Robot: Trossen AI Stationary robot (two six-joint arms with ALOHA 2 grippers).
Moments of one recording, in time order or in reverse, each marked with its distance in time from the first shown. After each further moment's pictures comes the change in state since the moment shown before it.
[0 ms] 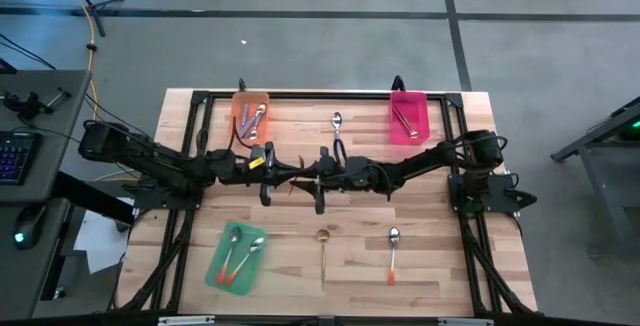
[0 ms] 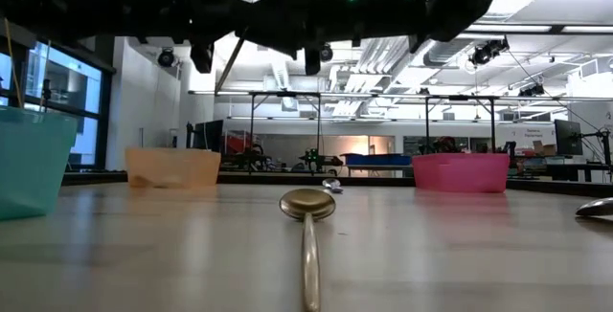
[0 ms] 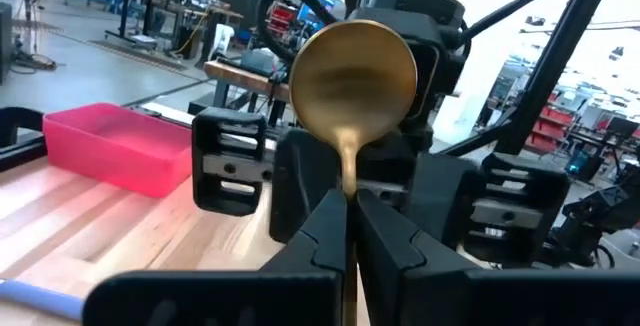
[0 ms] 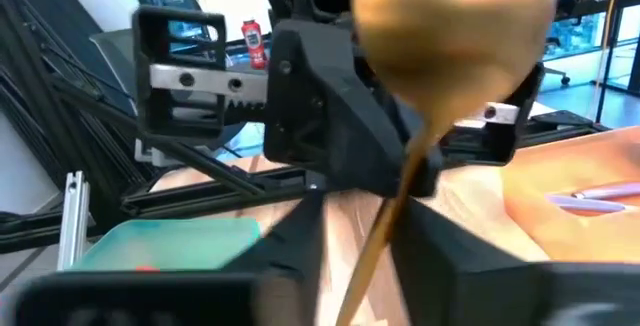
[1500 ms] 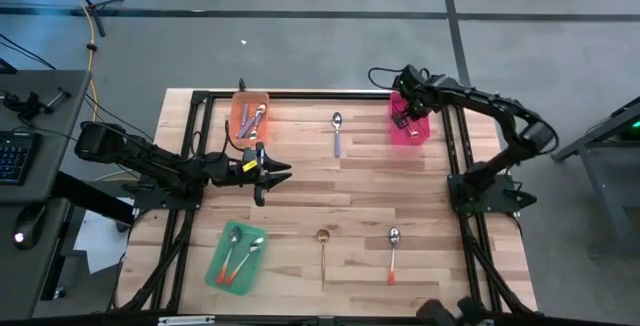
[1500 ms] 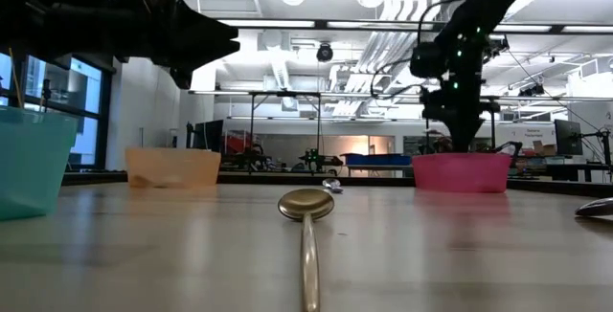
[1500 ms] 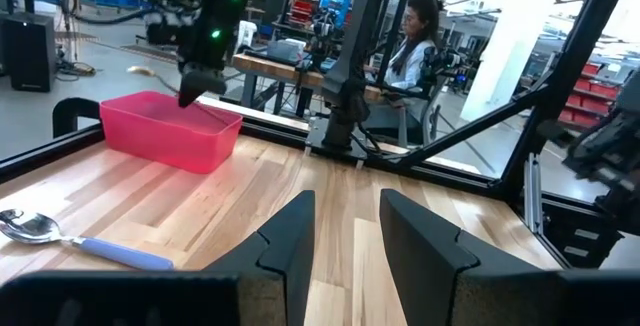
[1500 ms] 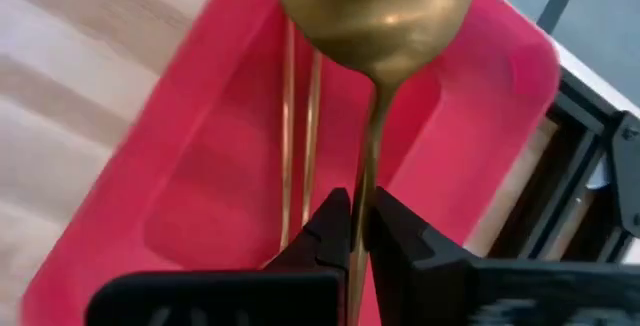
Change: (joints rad) left arm 0.000 -0.043 -0.128 0.038 -0.054 0.069; right arm -0.932 -0.364 0.000 -1.654 0.115 -0.052
